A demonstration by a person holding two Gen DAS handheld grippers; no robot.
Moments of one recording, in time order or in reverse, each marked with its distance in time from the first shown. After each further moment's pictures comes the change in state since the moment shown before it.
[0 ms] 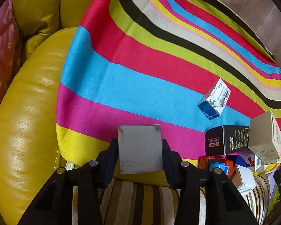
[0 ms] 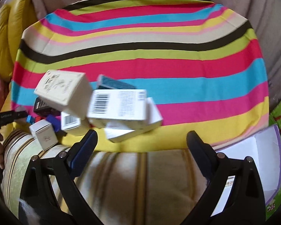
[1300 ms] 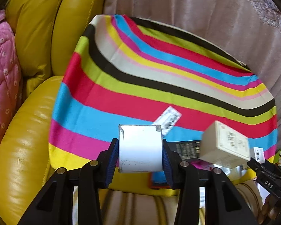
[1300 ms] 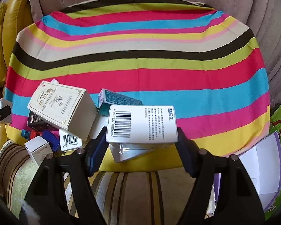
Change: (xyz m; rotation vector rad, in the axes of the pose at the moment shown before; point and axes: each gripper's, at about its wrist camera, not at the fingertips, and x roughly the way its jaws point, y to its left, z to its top) left arm -0.070 -0.074 -0.020 0.084 -0.313 -0.057; right arm 0.011 0.009 0.019 0.024 -0.053 -0.052
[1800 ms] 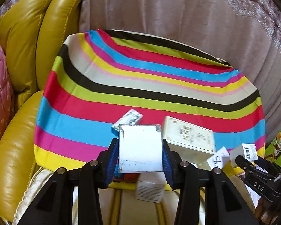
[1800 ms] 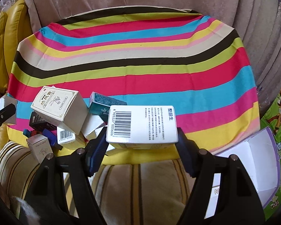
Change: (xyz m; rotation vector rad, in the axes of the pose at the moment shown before) left arm -0.035 -0.068 -0.017 0.086 -0.067 -0.059; right arm -0.030 -0.025 -0.014 0.033 -0.072 -0.022
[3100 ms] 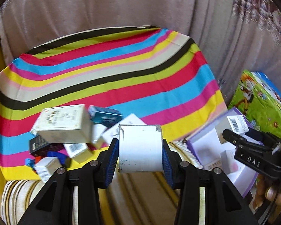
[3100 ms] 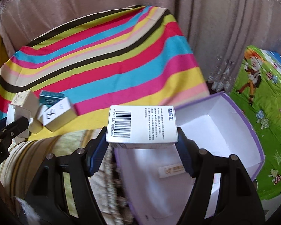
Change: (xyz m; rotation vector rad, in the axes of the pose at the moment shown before) left arm -0.015 -0.185 -0.056 0.373 0.105 -0.218; right arm -0.051 -0.152 -0.062 0.201 -0.004 -0.108
